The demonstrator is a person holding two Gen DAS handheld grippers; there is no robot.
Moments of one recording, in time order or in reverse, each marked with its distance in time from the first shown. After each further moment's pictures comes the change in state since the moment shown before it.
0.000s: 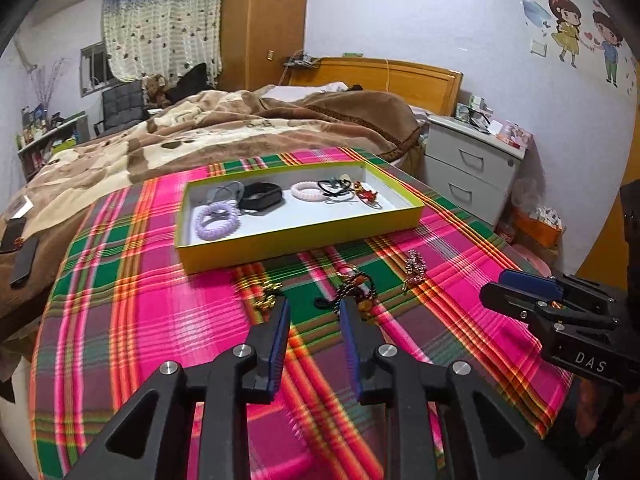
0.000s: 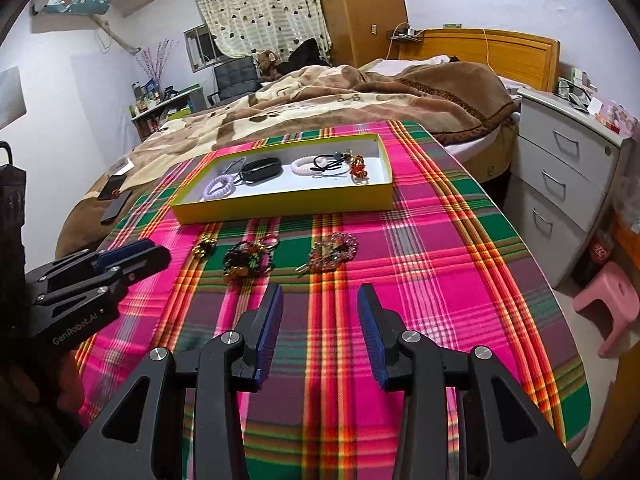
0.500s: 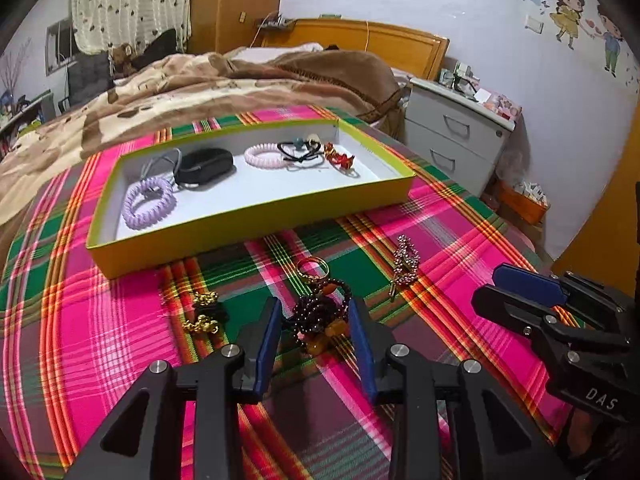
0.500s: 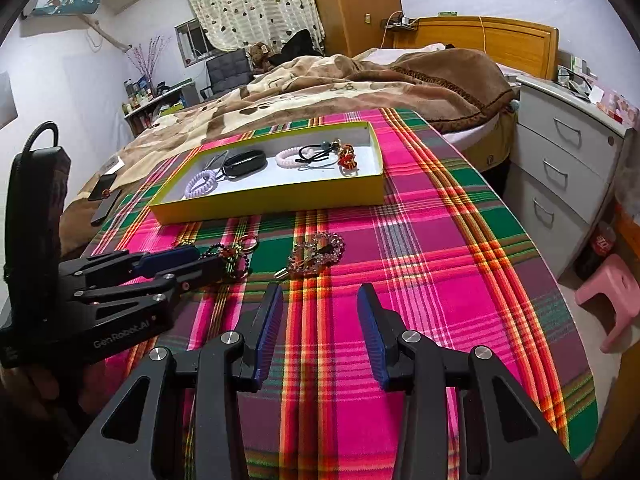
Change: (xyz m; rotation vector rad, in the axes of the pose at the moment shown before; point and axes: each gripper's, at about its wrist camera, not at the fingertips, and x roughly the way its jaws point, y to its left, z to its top) left arm 0.071 -0.010 0.012 0.008 0.152 -0.092; right arm 0.026 -0.012 0.006 0.021 0.035 -0.004
